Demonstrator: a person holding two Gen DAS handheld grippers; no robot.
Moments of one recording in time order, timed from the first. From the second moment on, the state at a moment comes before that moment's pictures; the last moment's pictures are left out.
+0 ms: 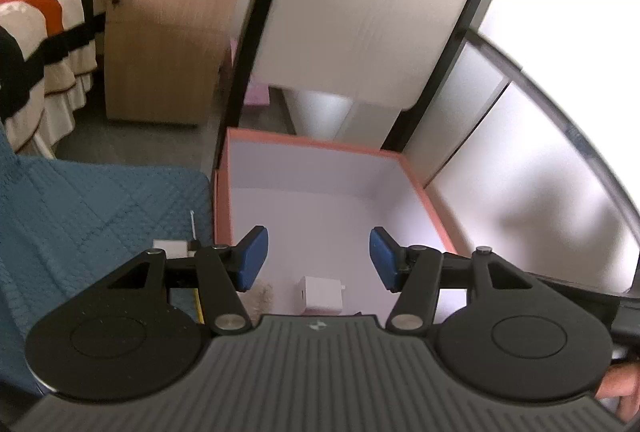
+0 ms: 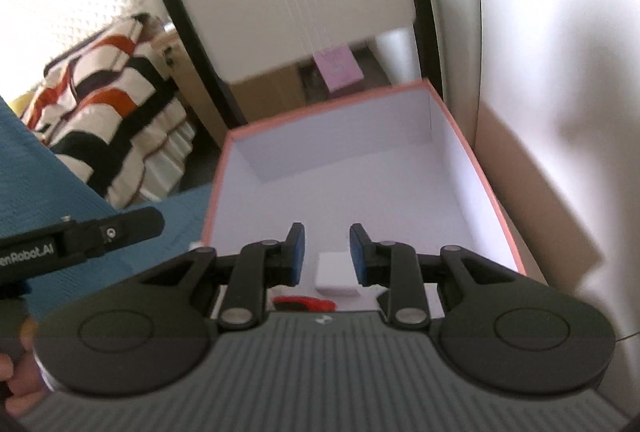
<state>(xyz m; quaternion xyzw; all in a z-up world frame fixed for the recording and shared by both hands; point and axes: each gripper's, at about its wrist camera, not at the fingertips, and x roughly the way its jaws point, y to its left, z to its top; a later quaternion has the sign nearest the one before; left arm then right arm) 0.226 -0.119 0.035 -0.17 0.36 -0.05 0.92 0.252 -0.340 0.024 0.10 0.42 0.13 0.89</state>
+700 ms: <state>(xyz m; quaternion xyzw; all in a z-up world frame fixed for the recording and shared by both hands) 0.101 -0.017 0.044 -0.18 0.30 -0.01 0.94 0.151 -0.254 0.049 0.05 0.38 0.17 0.91</state>
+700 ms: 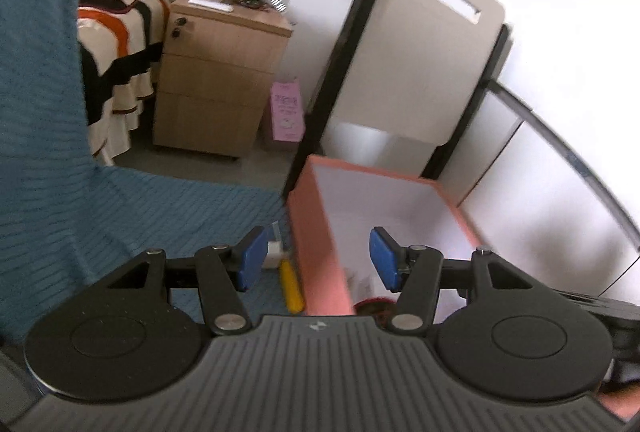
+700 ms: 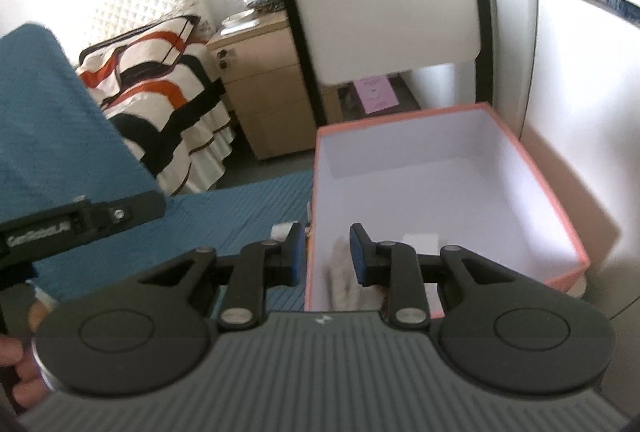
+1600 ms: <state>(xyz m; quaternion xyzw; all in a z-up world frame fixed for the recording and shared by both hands) 0.078 0.020 -0.059 -0.20 0.33 -0.03 0.92 0.093 -0.184 -0.034 0.00 0.41 0.17 0.89</state>
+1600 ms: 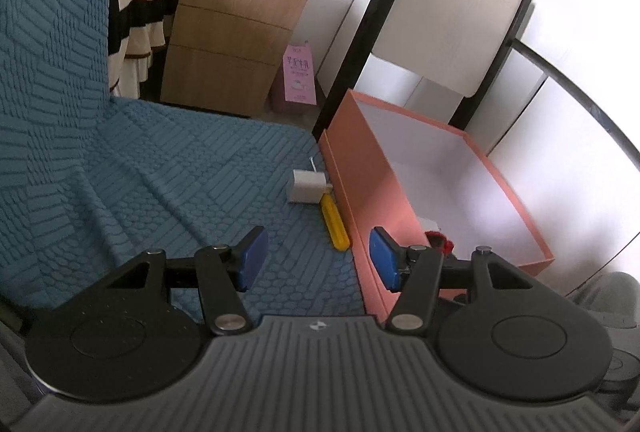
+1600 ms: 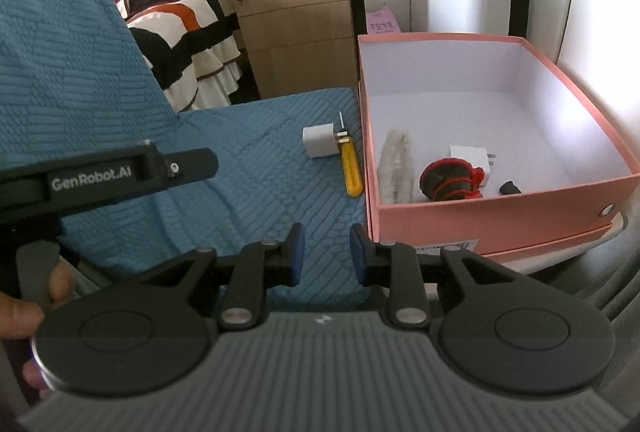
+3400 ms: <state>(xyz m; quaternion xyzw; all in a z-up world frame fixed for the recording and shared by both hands) 0.312 0.050 -0.172 -0.25 0.44 -0.15 0.85 0.197 -0.061 -0.179 -0.27 0.32 0.07 0.90</state>
